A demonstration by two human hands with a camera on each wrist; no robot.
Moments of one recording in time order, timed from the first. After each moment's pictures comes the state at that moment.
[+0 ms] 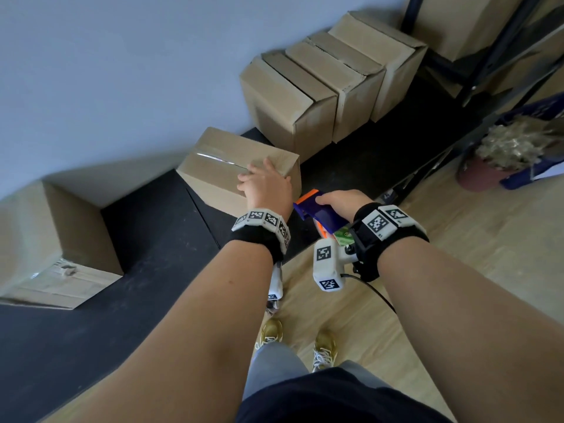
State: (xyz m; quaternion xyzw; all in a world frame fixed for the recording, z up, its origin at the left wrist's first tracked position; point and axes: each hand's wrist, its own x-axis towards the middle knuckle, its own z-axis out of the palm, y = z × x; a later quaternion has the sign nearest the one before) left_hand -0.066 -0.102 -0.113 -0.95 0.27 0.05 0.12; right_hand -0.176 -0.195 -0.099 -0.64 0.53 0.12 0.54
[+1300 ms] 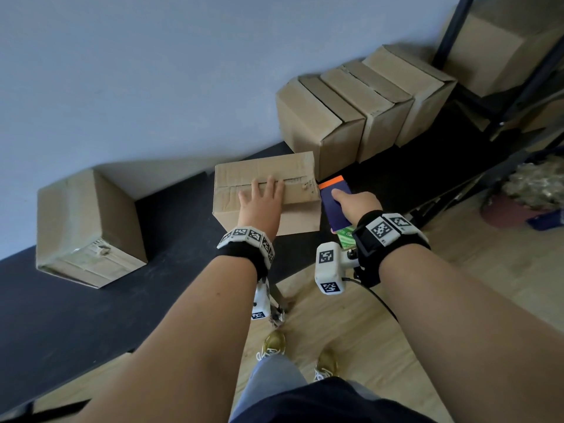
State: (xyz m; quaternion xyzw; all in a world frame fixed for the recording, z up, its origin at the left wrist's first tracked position) left_hand -0.049 -0.030 -0.116 -0.91 0.38 0.02 0.14; right_hand -0.160 -0.180 -0.077 -0.70 0.53 0.05 0.48
